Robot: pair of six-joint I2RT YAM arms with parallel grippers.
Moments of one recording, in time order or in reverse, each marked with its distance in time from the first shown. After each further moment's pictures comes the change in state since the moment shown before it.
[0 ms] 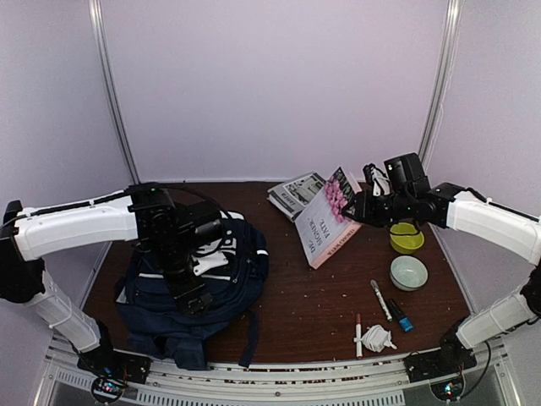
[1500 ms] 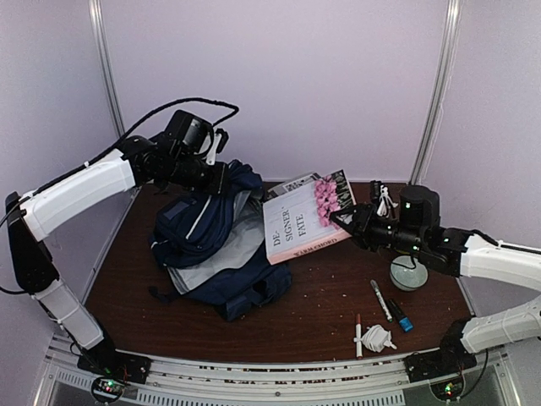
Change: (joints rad) left arm 0.296 0.106 0.294 0.634 -0.128 -0.271; right arm 0.195 -0.242 -0.359 0.511 0.011 0.479
